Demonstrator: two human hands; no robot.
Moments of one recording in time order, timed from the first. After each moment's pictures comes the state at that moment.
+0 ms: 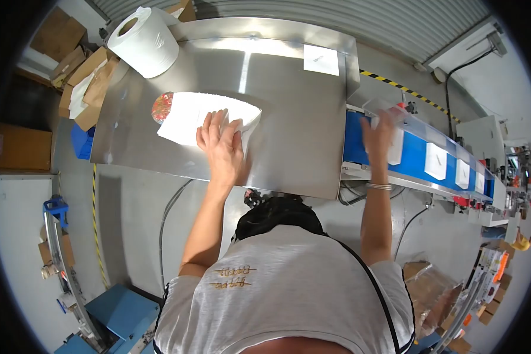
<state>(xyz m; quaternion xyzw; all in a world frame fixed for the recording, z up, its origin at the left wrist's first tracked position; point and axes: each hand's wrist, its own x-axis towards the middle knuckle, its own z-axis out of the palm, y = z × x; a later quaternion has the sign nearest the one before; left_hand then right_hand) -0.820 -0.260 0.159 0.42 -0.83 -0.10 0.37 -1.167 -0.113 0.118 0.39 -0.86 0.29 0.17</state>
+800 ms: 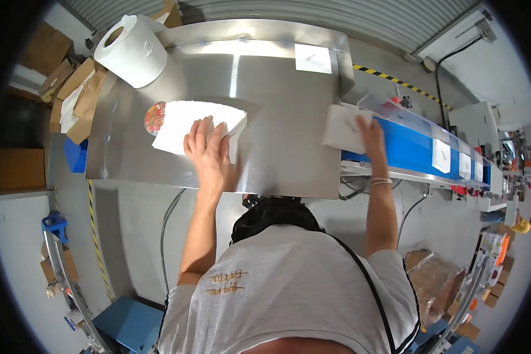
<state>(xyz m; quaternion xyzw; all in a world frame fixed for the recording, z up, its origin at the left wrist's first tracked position) -0.802 -0.281 0.155 0.41 -0.84 -0.07 0.36 -1.191 -0.101 0.086 0.25 -0.85 0.43 -0.18</state>
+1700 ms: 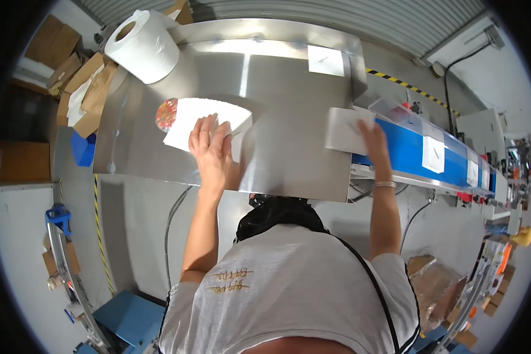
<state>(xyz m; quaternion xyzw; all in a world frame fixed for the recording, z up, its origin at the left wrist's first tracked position) -0.785 -0.296 0.157 0.40 -0.84 -0.08 0.36 -1.183 -0.110 0.063 0.31 -0.81 0.44 -0.23</state>
